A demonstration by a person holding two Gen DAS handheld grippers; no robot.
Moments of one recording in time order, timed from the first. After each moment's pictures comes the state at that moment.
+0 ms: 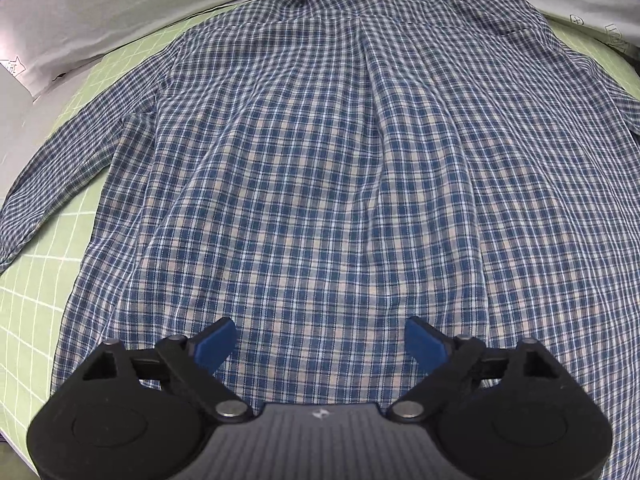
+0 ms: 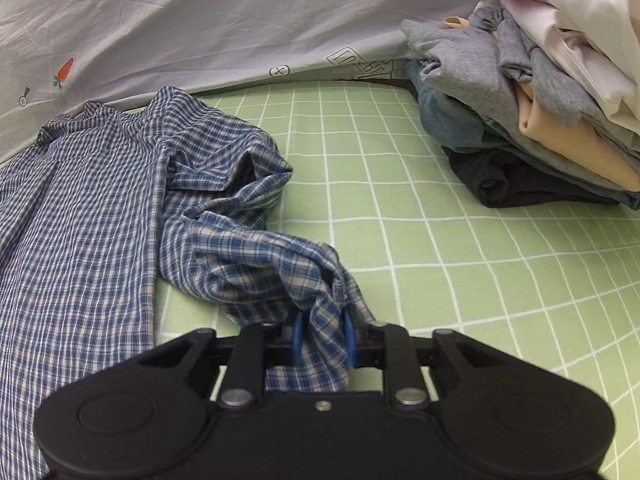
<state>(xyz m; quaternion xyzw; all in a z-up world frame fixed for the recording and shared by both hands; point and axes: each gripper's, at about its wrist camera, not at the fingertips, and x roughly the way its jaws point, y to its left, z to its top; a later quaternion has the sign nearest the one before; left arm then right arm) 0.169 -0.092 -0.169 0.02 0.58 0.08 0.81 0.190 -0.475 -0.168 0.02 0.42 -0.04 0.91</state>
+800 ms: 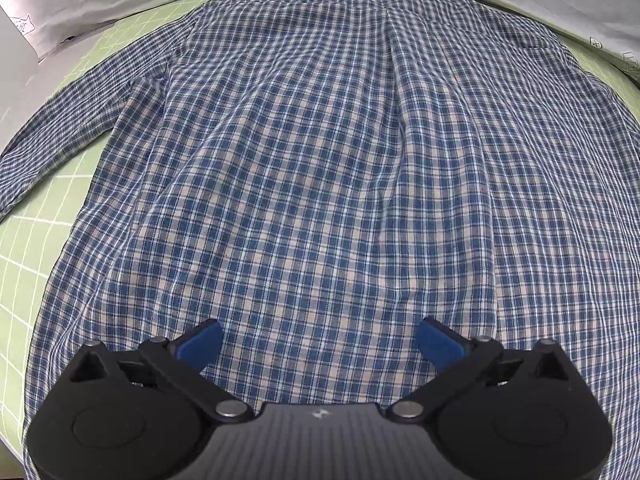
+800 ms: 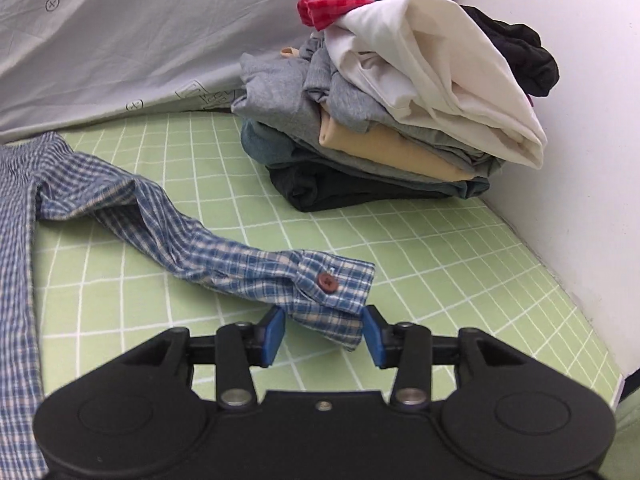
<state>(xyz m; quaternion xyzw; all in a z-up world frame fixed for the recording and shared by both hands) 0.169 -0.082 -0.177 -0.03 0.58 0.09 0.81 0.138 -0.505 -0.137 0.01 0.37 -0.23 0.90</state>
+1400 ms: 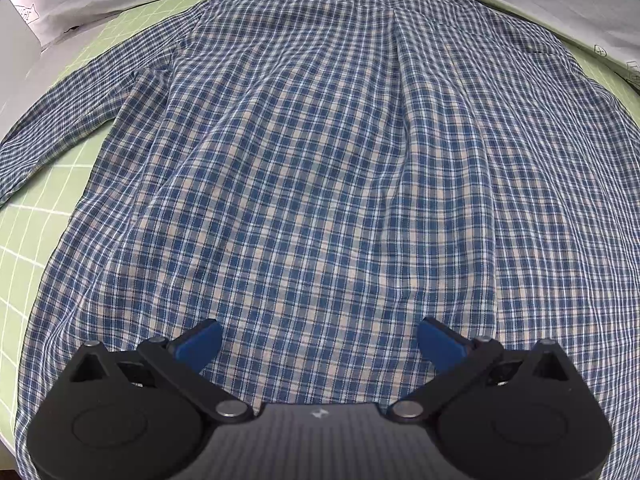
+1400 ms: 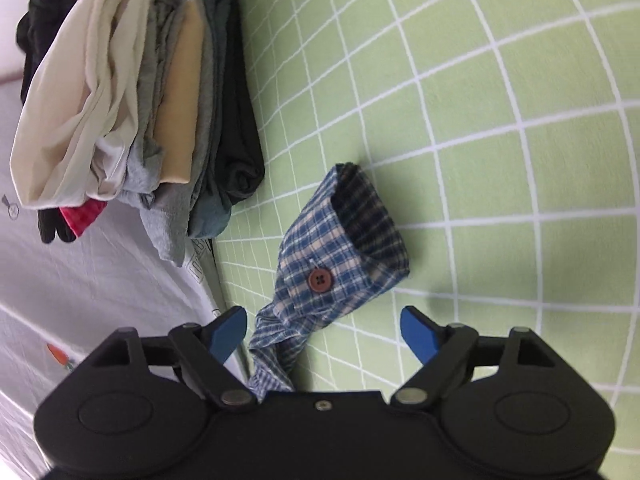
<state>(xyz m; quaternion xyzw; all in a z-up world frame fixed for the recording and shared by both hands) 0.167 -0.082 -0.179 -0.05 0.59 0.09 0.80 0.079 -0.563 -0.222 0.77 0.20 -0.19 0.57</state>
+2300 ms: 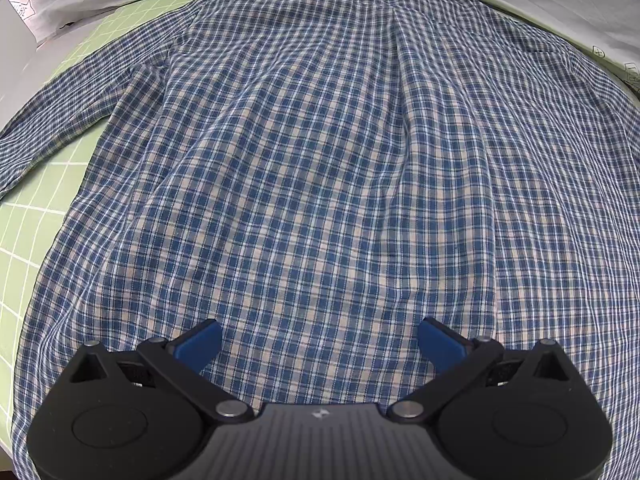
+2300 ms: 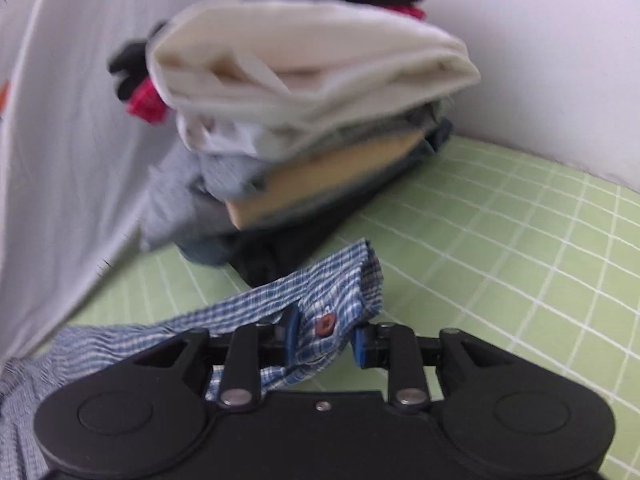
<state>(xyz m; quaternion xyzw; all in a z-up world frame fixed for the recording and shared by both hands) 0.161 -0.050 -0.187 -0.06 0.59 0.09 0.80 0.155 -0.596 -0.147 0.26 0.32 -0.28 0.87</state>
